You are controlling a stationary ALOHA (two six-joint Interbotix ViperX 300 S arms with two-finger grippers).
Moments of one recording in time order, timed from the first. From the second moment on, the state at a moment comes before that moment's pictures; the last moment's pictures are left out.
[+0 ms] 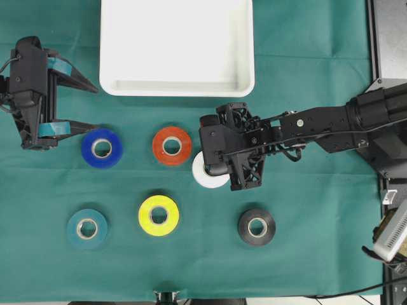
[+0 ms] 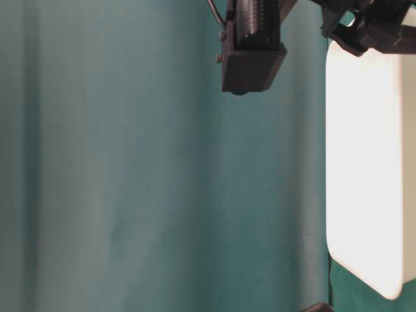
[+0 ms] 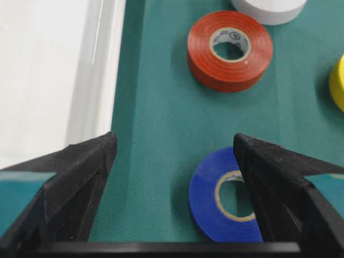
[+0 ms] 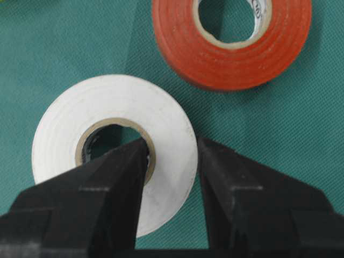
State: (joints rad) left arm 0.02 -0.37 1.07 -0.03 -0.15 -0.02; right arm 0.14 0.09 0.74 -0.01 0.13 0.17
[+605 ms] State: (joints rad) left arm 0.02 -0.37 1.08 -0.03 -0.15 -0.02; right arm 0.15 -0.06 0.74 -0.02 0.18 0.32
